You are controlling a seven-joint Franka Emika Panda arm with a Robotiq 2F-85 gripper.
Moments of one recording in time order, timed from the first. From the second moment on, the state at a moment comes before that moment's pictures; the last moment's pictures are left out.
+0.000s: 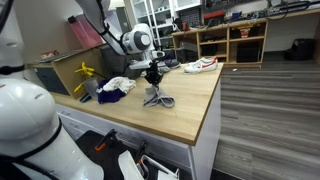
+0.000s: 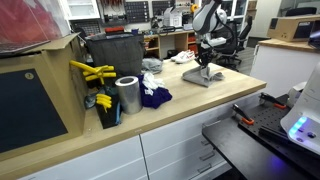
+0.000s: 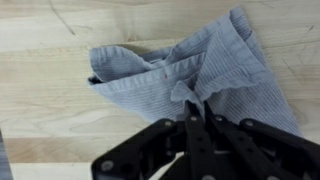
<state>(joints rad) 0.05 0.32 -0.04 -2.19 -0.11 2.39 0.18</state>
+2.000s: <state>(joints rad) -0.10 0.30 -0.07 -2.25 -0.01 2.42 -0.07</state>
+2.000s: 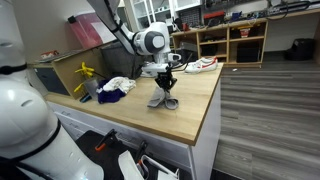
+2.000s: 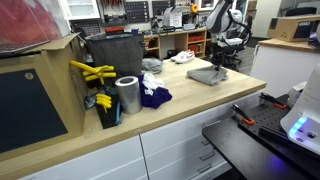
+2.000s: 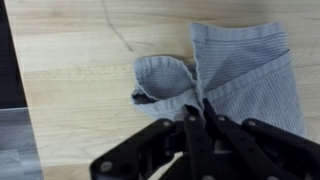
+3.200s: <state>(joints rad) 0.10 0.11 -0.08 -2.22 -0.53 2.39 0.62</state>
